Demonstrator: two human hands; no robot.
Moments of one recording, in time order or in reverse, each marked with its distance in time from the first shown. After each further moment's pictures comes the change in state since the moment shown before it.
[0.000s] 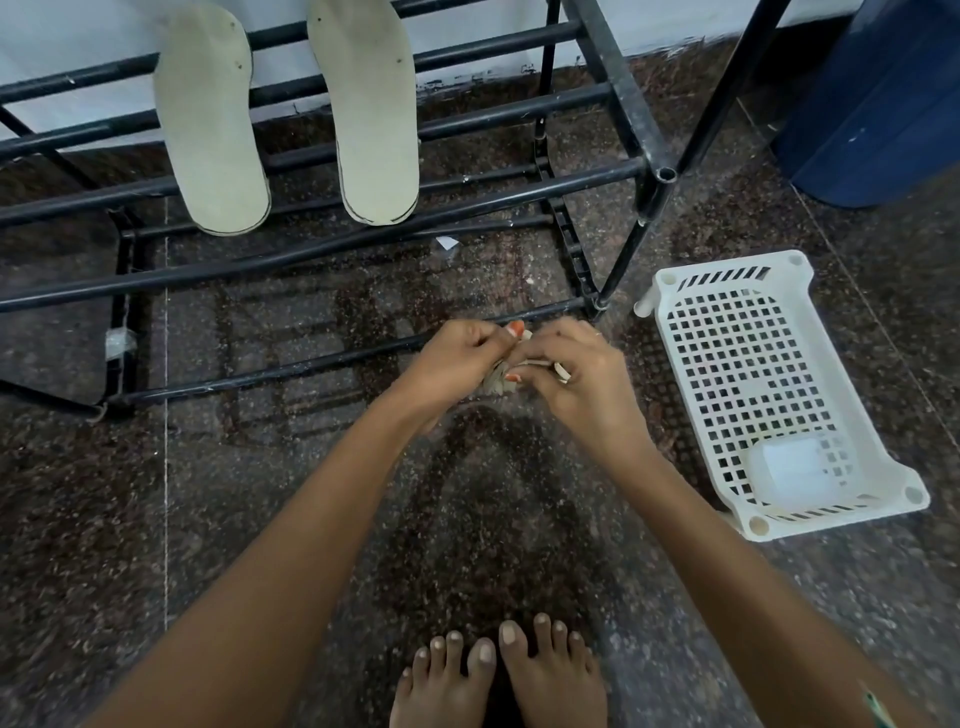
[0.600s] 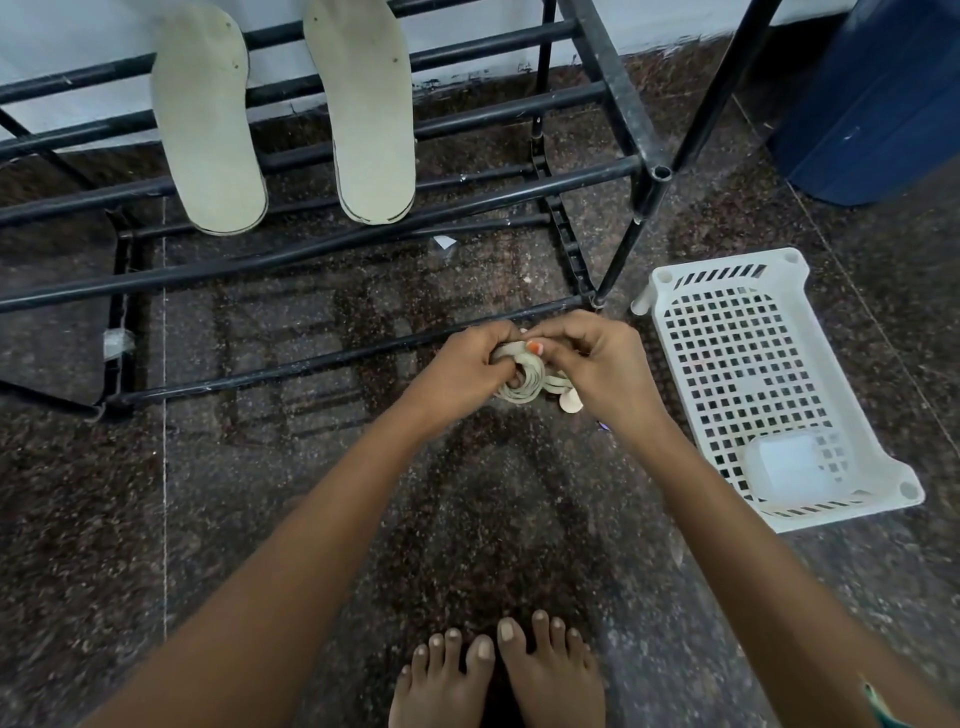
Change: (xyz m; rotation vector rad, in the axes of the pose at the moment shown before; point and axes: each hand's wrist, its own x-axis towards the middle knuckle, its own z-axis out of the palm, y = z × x) left_hand -0.002 0.000 0.006 0.199 -0.070 0.142; right_hand 0.010 -0.002 -0.017 0.362 -0.057 0.347
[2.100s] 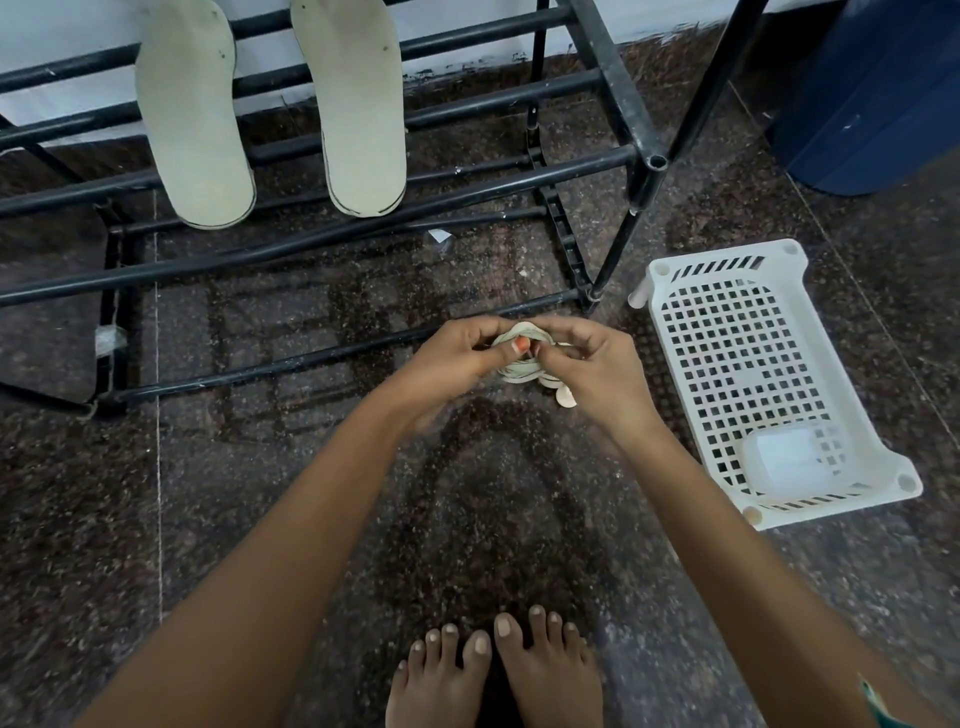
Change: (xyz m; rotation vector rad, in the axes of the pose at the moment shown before) left_hand 0.000 -0.002 -0.003 -0.326 -0.055 -0.126; right_hand -0.009 0.005 0.004 0.307 0.040 0.237
